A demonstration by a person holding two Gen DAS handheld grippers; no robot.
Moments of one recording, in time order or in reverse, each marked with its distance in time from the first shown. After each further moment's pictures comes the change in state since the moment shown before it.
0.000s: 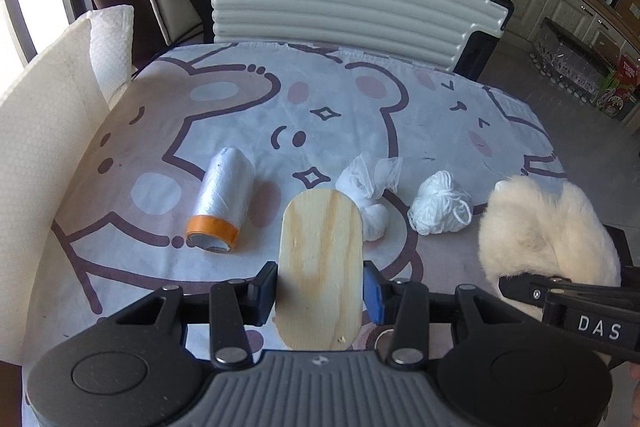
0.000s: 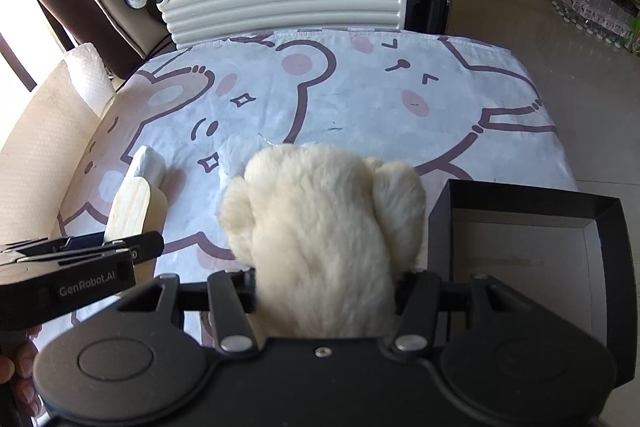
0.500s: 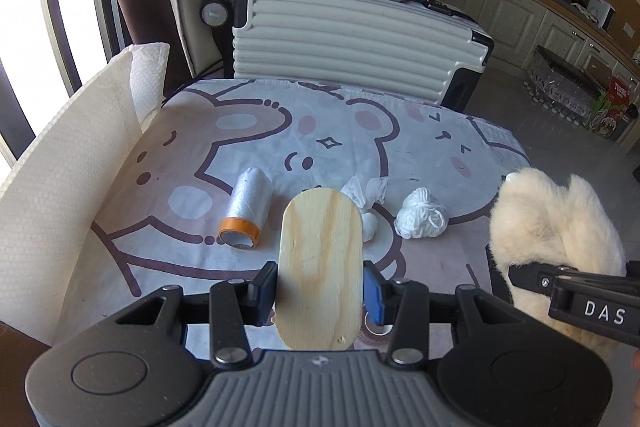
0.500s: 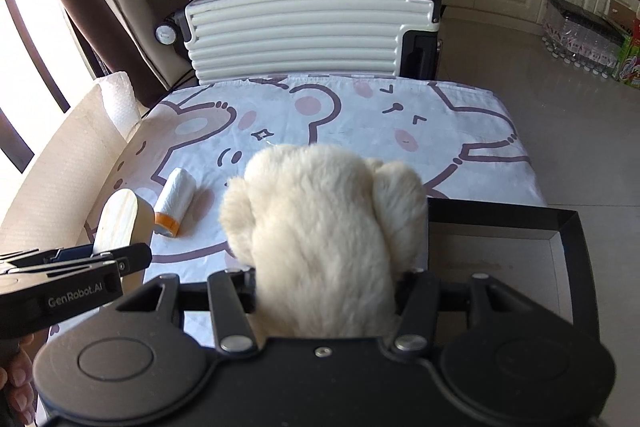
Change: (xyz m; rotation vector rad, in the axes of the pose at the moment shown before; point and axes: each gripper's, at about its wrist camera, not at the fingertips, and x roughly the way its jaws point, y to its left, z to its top) left arm -0.074 -0.003 -0.021 -0.010 -0.098 0.015; right arm -0.072 0.009 -0.018 -0.024 -0.115 -0.015
